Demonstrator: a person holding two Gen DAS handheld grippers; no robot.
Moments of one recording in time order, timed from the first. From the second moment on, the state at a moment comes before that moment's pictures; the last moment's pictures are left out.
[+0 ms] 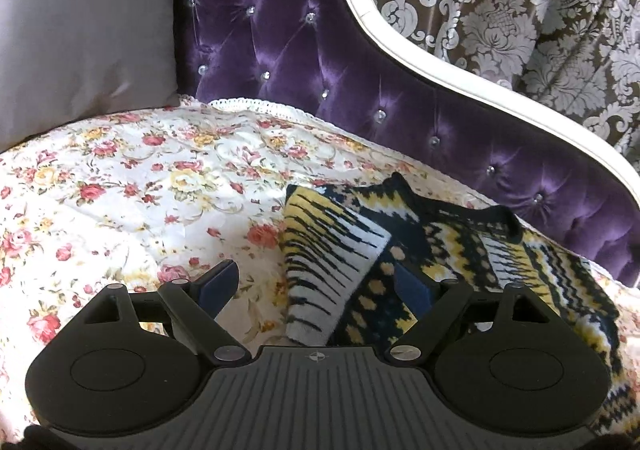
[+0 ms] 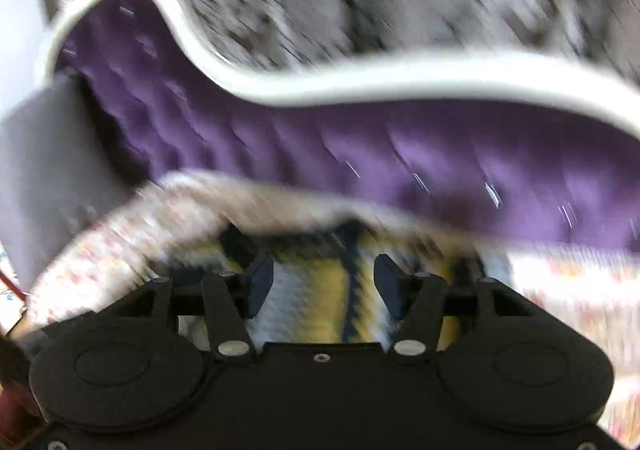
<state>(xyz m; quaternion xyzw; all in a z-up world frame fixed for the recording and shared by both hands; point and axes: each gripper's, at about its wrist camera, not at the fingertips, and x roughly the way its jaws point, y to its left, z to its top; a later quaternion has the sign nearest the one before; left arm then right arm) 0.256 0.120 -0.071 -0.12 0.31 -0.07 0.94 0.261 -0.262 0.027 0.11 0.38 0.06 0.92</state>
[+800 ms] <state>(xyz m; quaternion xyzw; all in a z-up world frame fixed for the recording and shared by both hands) 0.272 0.111 -0.094 -0.10 0.35 -0.05 0.93 0.156 -0.265 -0.063 0.29 0.38 0.05 0.88</state>
